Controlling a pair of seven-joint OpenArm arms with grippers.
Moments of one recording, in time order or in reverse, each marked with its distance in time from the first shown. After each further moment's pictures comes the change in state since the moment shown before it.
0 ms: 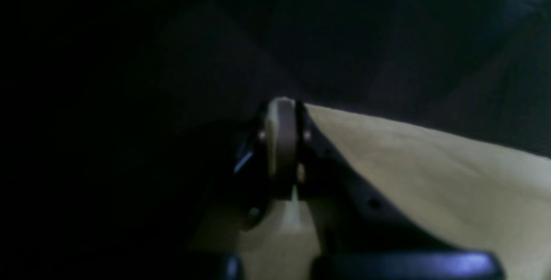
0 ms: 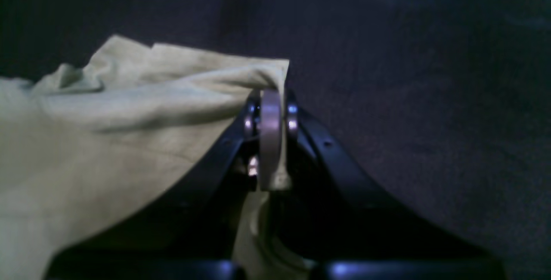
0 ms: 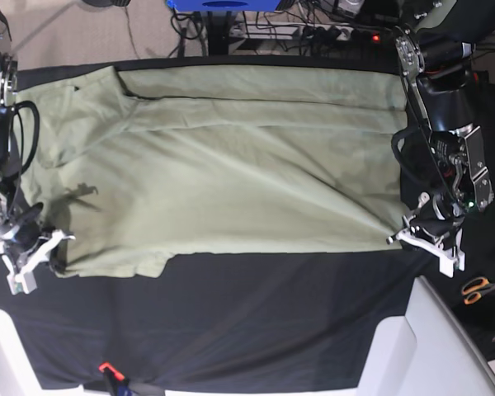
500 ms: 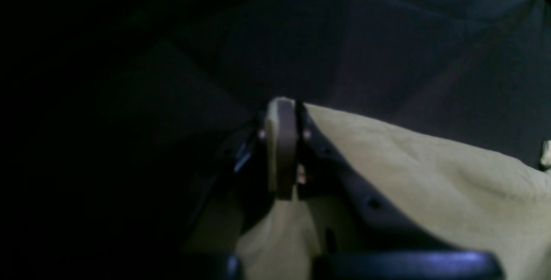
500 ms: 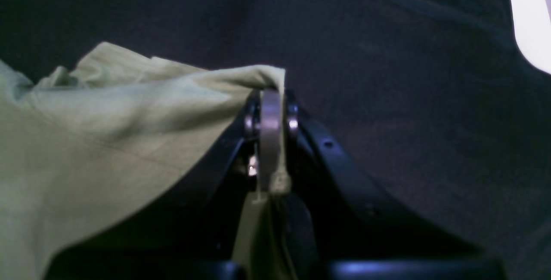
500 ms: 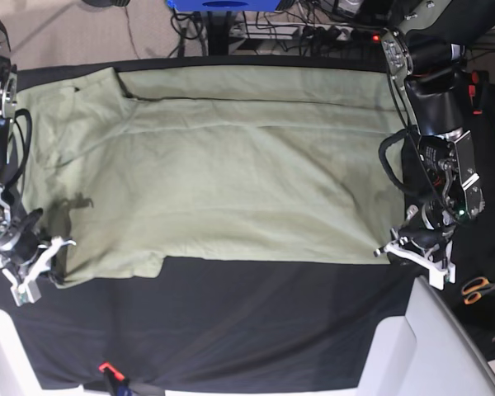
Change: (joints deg) left arm -0.4 3.2 0.2 3.1 0.3 0.0 -0.4; right arm 2.8 -0.2 0.4 -2.0 -11.4 0.0 5.6
